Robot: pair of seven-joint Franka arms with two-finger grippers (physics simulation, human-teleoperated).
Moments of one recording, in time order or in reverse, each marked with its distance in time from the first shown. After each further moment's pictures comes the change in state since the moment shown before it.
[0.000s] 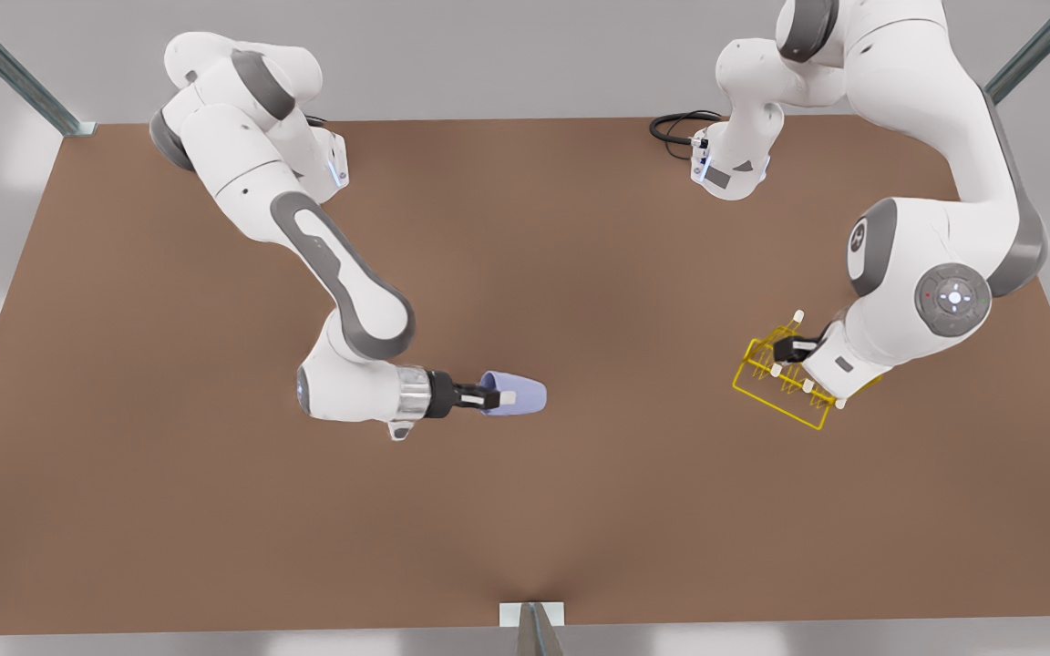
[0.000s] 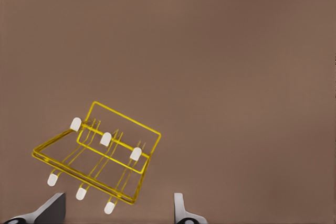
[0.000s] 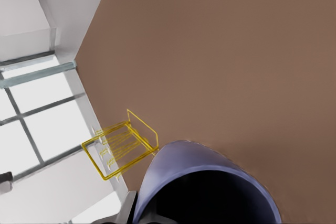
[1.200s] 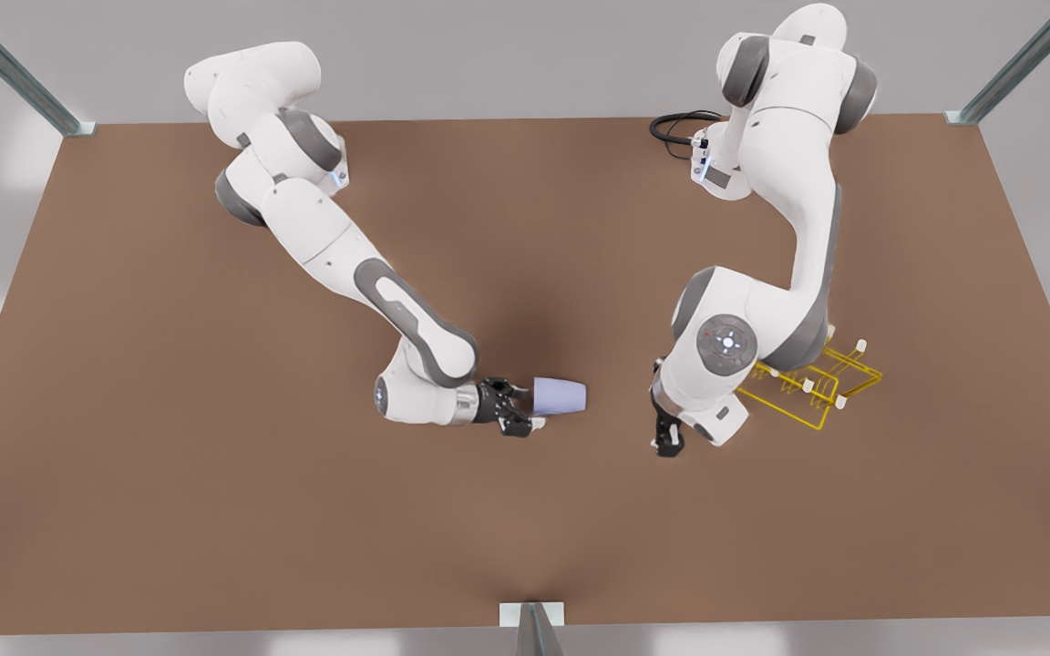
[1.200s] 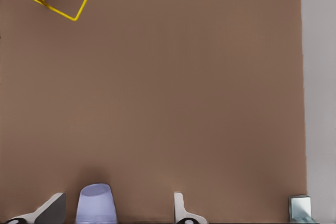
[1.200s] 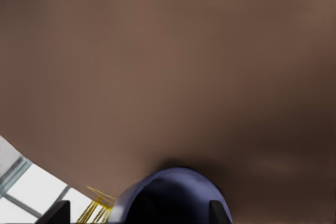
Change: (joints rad) left arm -0.226 0.258 -0.052 0.093 -0.051 0.349 -1.821; right arm 0.104 0.275 -0.025 0.007 0.062 0.231 0.334
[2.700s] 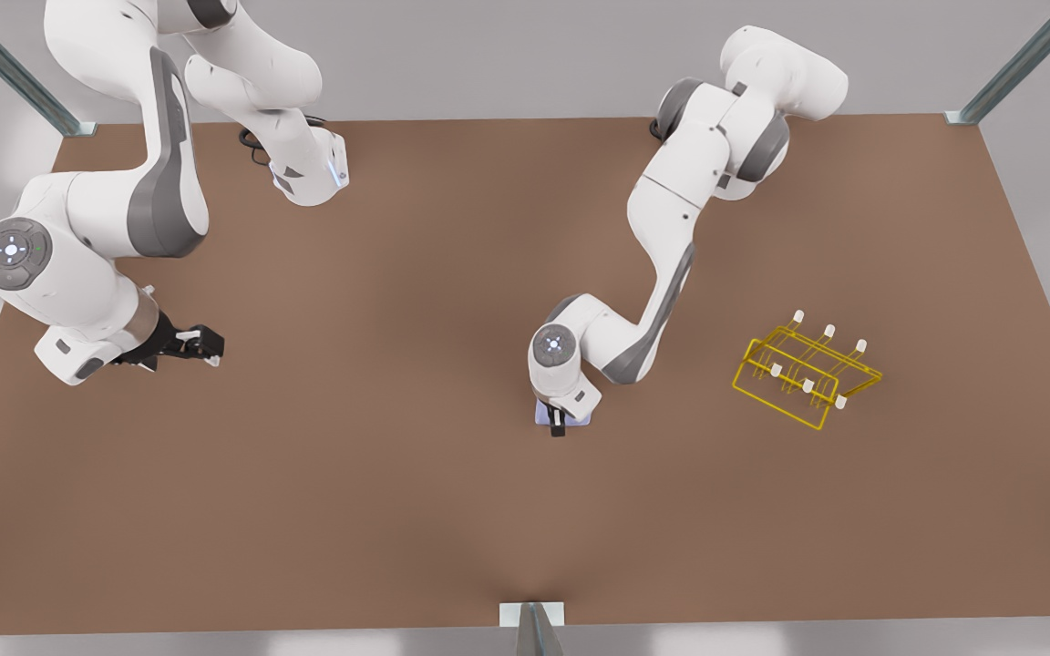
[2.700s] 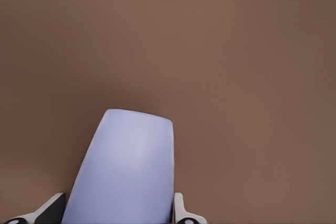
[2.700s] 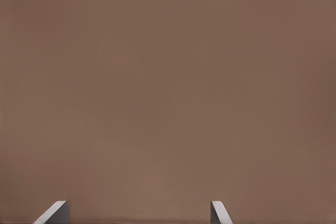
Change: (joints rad) left arm -0.235 0.319 -0.006 -0.060 0.118 0.341 -0.389; right arm -0.290 -0.875 -0.350 -0.209 -1.087 -0.782 -0.582
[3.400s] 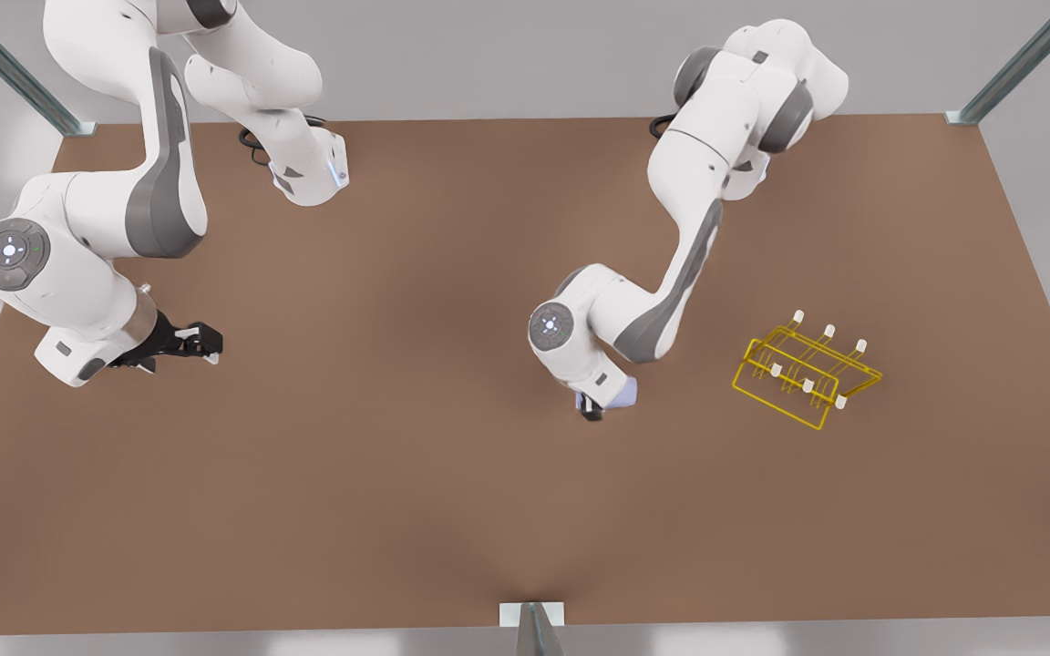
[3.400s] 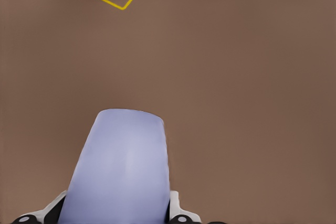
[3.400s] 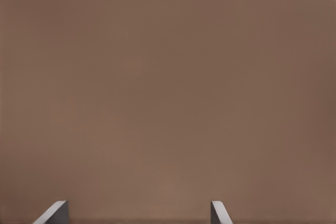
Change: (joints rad) left arm 0.005 -0.175 0.007 0.013 0.225 -0.445 0.024; right arm -0.003 0.000 0.000 0.000 0.000 -0.002 -0.065
